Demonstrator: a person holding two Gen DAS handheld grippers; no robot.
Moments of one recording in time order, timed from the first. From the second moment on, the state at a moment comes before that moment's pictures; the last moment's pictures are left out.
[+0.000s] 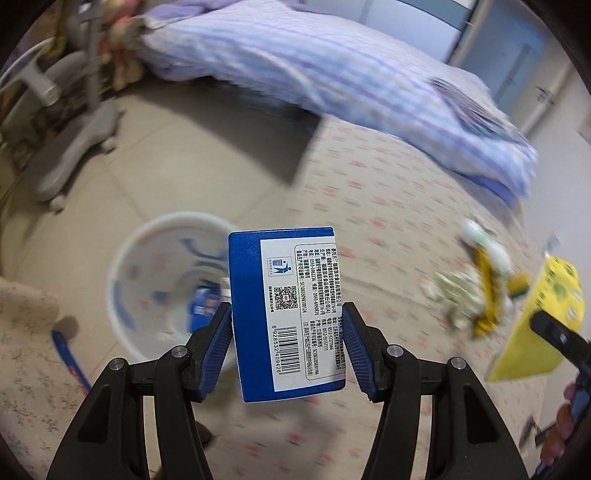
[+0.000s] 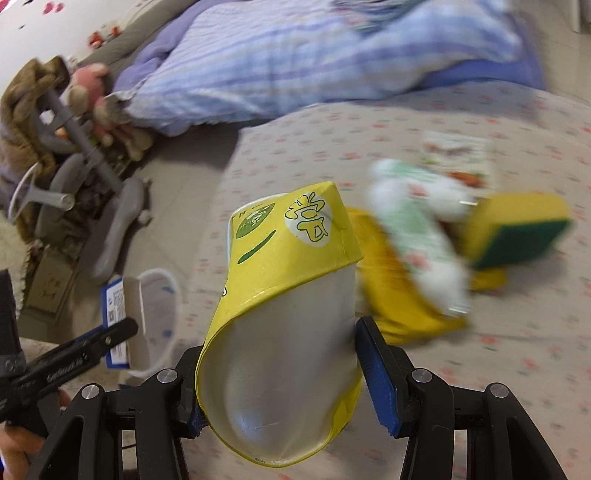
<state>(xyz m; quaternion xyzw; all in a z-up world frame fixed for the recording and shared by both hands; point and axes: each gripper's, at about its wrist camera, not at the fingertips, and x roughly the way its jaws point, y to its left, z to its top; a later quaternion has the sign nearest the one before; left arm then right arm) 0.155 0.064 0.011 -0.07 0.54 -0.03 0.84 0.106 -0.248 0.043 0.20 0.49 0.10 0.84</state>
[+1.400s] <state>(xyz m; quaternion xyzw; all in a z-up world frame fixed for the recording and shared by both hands) 0.123 0.254 -0.014 -0.09 0.54 0.11 0.83 0.201 -0.011 -0.043 0.16 0.54 0.23 0.79</state>
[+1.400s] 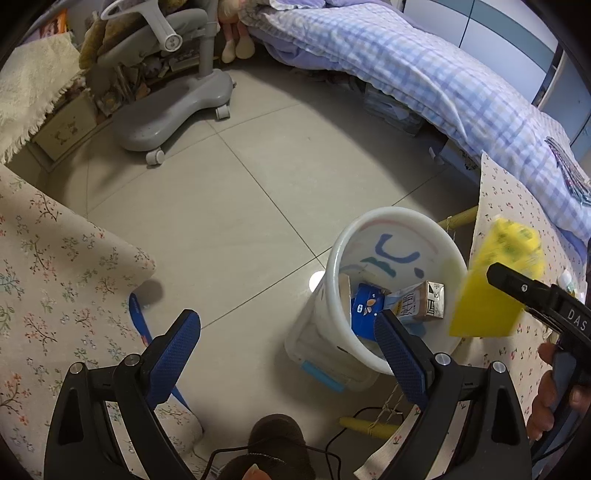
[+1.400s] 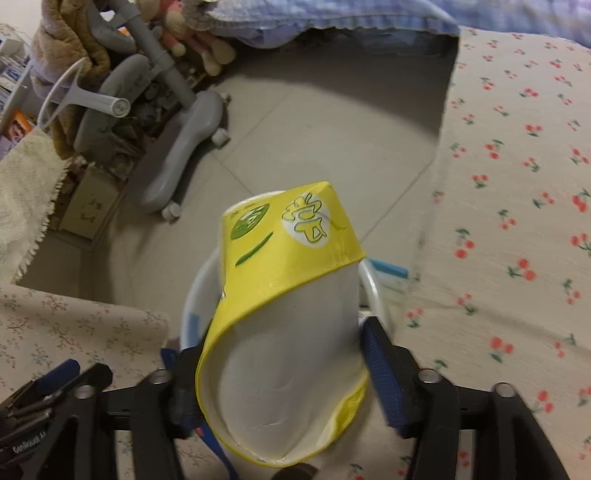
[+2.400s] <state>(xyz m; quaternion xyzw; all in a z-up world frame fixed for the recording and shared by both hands) 0.133 0.125 0.000 -0.07 0.55 -0.01 0.83 0.127 -0.170 0.020 0.12 0.51 0.12 0.84</state>
